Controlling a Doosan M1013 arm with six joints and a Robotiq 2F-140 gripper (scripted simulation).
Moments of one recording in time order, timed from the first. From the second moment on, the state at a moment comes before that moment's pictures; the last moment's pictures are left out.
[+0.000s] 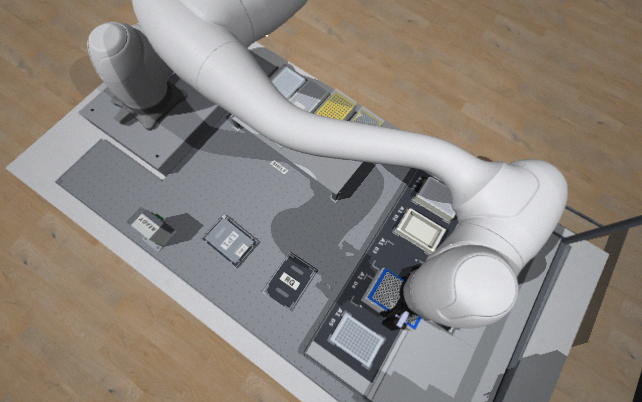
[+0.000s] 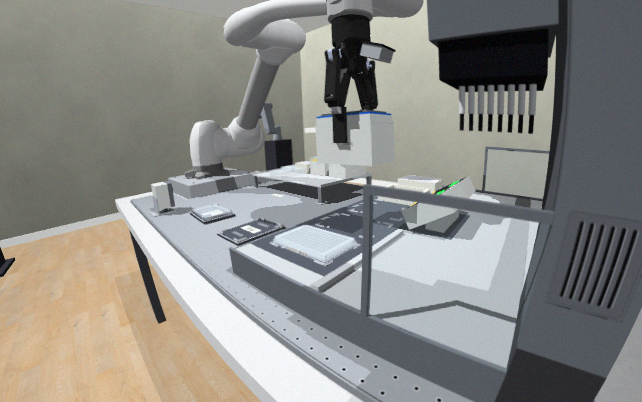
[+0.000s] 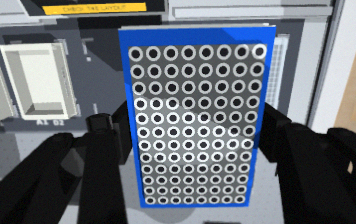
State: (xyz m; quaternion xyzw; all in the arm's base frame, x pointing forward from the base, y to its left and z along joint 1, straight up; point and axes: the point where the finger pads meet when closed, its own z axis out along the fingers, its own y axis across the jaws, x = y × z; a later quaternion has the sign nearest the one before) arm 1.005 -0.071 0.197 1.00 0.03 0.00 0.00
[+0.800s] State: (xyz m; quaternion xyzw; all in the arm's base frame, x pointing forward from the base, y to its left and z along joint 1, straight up) arm 1.004 -0.071 0.231 1.00 0.03 0.00 0.00
